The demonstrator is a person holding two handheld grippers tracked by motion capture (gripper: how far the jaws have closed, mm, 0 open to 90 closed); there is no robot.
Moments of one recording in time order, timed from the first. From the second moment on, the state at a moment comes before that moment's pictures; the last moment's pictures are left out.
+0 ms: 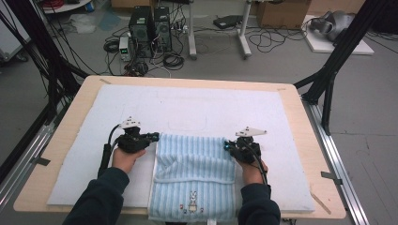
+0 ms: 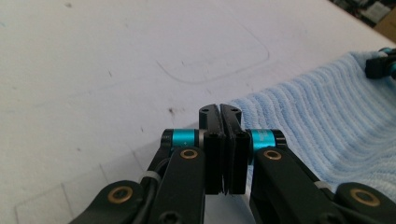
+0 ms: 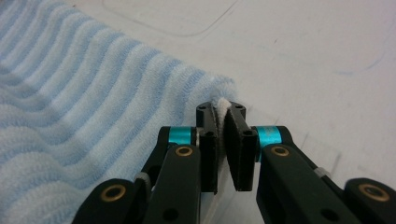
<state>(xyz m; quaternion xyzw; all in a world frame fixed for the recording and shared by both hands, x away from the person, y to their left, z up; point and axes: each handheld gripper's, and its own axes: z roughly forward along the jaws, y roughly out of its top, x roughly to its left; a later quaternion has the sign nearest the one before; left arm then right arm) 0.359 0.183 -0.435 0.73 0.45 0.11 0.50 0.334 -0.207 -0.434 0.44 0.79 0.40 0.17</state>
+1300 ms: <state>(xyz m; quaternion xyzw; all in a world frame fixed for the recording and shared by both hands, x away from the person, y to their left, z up) 0.383 0.191 -0.411 0.71 0.47 0.12 0.51 0.370 -0.205 -0.413 0.47 0.75 0.42 0.22</state>
